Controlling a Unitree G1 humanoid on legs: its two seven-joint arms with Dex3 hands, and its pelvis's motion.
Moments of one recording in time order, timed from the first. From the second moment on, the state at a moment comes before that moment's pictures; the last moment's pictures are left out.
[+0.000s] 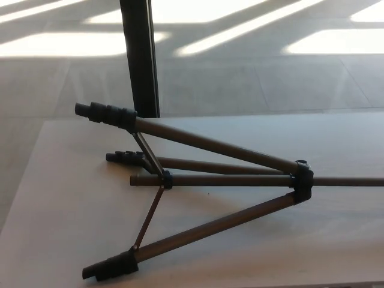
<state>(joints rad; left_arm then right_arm) 0.39 0.53 0.50 0.64 -0.12 0.18 -0.28 0.17 -0.61 -0.54 0.97 0.13 -0.04 0.24</state>
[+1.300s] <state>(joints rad) -0.21 0.60 0.55 -0.01 -0.33 0.25 -0.32 0.12 -0.51 -0.58 -0.17 0.41 0.08 0.31</state>
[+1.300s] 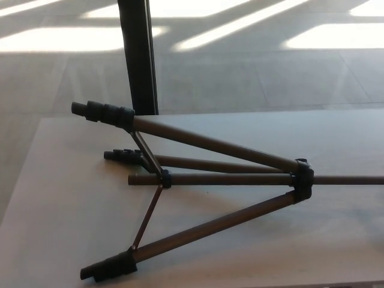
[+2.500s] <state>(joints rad) -0.96 0.78 -0.19 -0.03 -0.15 0.33 -0.58 0.05 -0.28 0.10 -0.39 0.38 0.47 0.21</state>
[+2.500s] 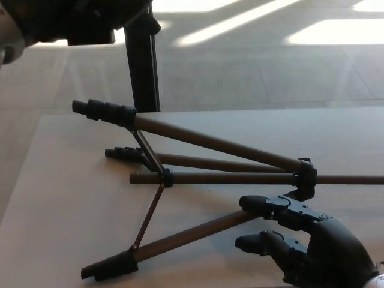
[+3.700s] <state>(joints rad) -1.05 0.82 -0.80 0.00 0.31 0.37 -0.77 0.16 -0.16 0.19 -0.41 0.35 0.48 0.16</state>
